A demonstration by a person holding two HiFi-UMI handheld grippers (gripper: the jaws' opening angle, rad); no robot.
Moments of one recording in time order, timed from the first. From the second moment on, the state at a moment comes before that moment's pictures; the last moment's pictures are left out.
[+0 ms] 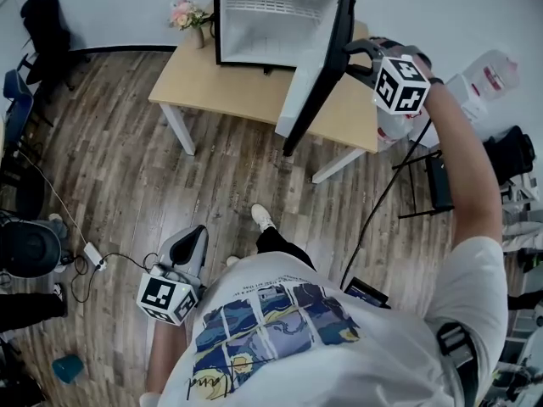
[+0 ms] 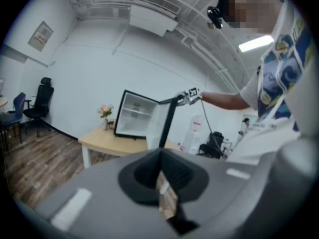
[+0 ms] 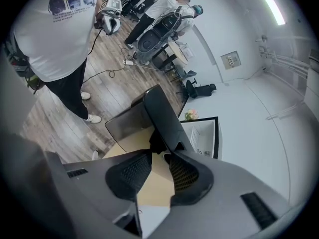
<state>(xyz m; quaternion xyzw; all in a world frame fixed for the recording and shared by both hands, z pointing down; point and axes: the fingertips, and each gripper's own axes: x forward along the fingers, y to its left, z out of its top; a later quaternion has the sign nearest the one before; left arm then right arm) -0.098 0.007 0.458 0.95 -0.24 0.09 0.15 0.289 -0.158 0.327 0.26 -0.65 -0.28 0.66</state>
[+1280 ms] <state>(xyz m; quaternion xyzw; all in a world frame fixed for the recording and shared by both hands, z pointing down) -0.055 0.008 0.460 0.96 -0.20 0.10 0.15 0.385 -0.097 0.329 0.25 -0.59 -0.28 0.71</state>
